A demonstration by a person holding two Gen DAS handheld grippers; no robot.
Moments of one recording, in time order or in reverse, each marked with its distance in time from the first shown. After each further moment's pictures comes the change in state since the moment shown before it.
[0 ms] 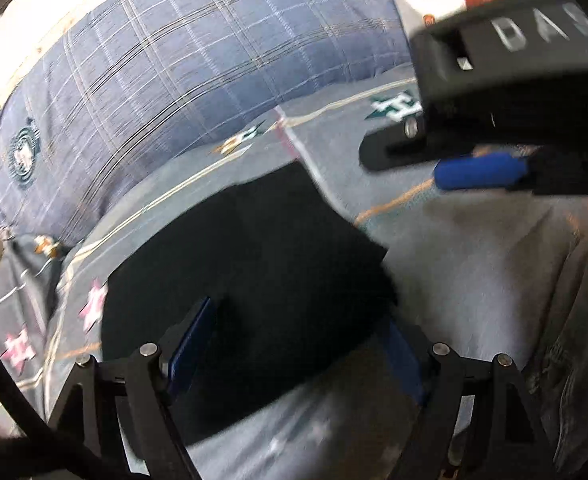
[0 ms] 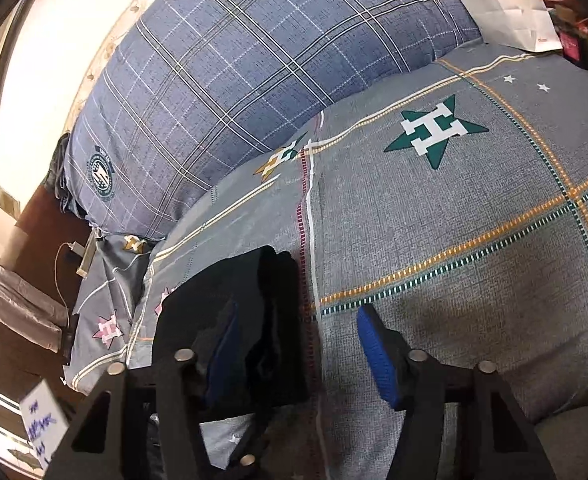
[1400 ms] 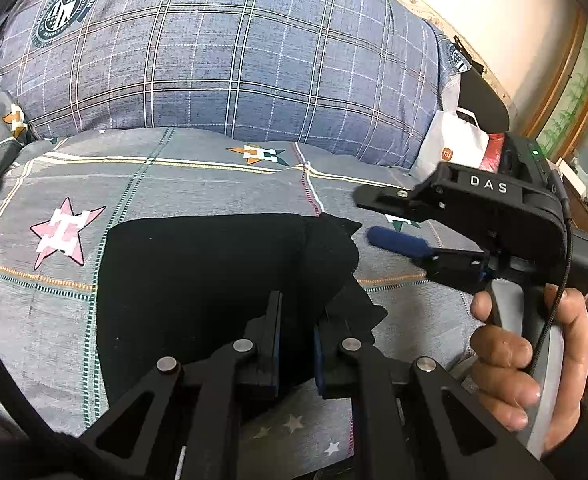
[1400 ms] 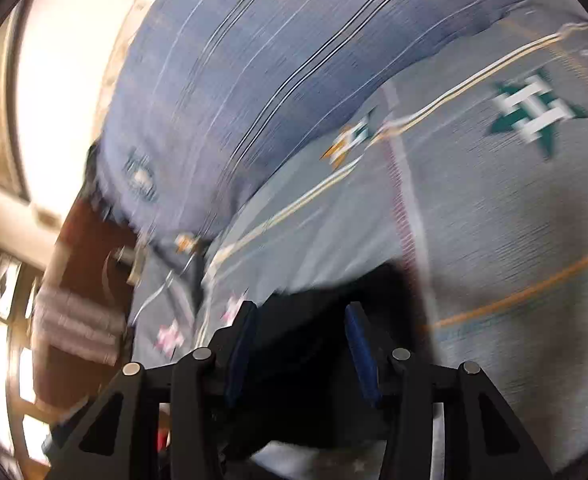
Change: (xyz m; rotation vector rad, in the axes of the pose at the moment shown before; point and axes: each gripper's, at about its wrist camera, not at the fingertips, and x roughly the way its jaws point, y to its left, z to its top) left arm -0.020 0.108 -0.013 -0.485 -0.079 -0.373; right arm 0.037 0.042 0.030 0.100 0.070 0.169
